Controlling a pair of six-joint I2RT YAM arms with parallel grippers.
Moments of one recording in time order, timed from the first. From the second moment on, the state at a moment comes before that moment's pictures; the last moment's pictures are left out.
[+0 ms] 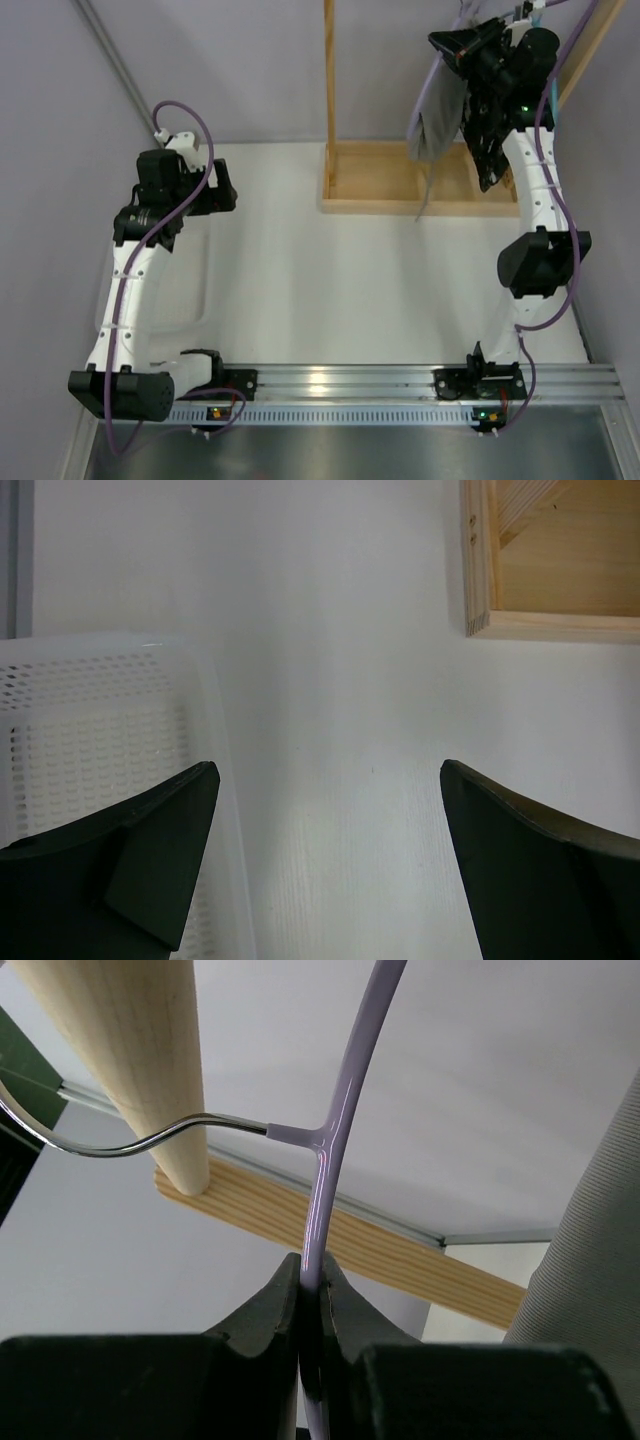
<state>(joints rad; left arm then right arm) -0.04 1.17 1.37 -0.75 0.09 -0.14 0.03 1.91 2.15 -0.04 -0.55 1.22</state>
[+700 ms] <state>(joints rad) -0.04 1.01 1.28 -0.58 0.15 -0.08 0.05 1.76 1.97 0.15 -0.67 1.42</state>
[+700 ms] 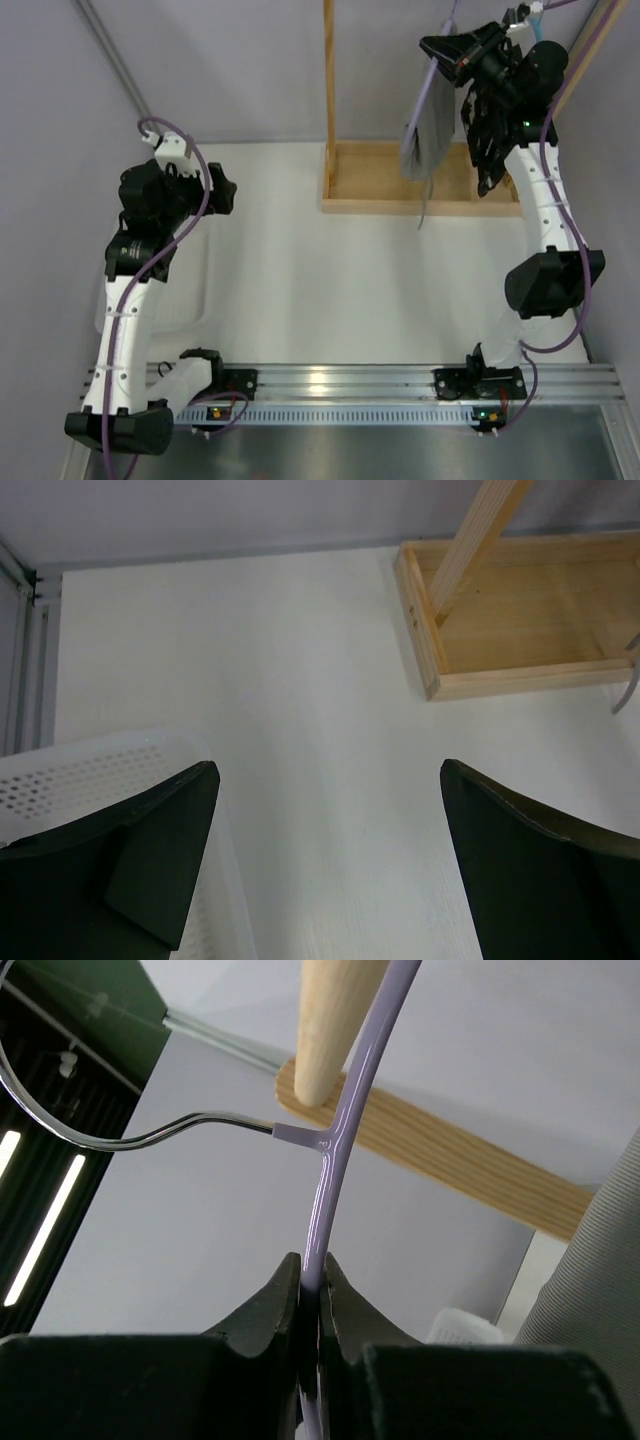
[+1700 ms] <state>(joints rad) -0.82 1.05 0.86 0.24 0.33 0.37 0.20 1.24 1.43 0.20 -0.87 1.35</state>
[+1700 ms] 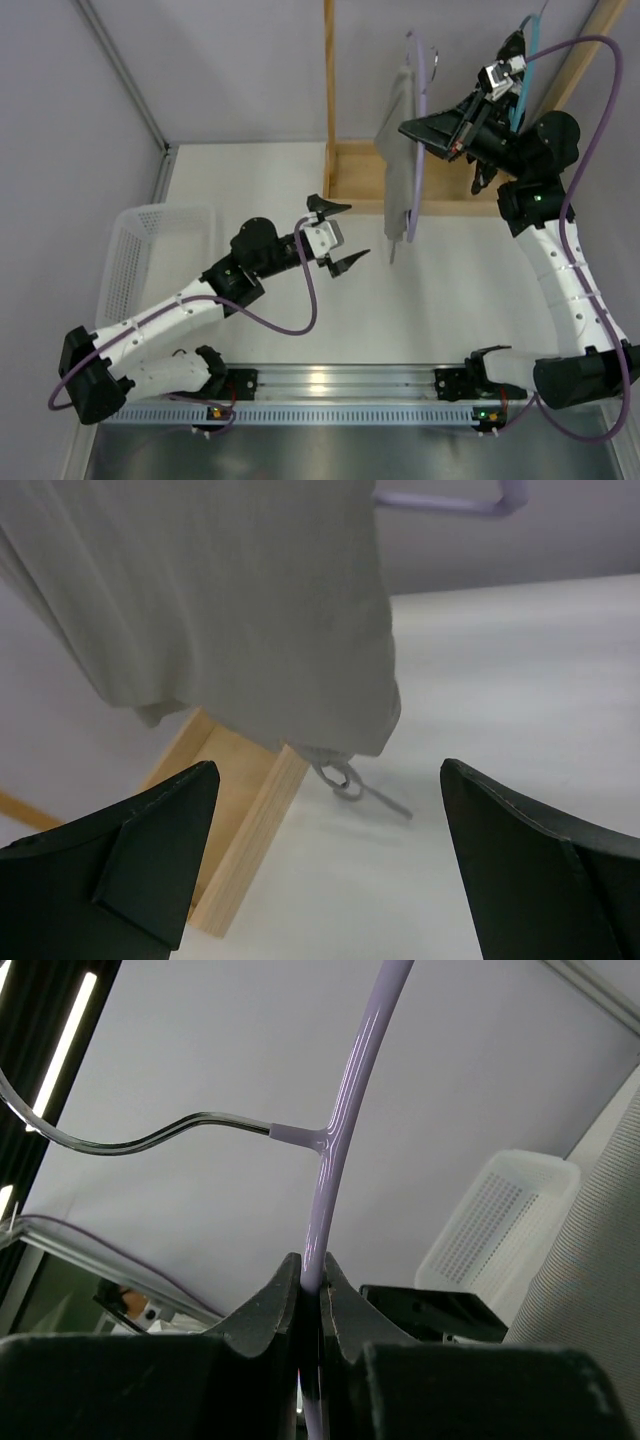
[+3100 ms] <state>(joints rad) -0.98 1.37 1.14 0.49 0.02 0.47 0.22 1.24 1.35 0.11 -0.92 1.29</state>
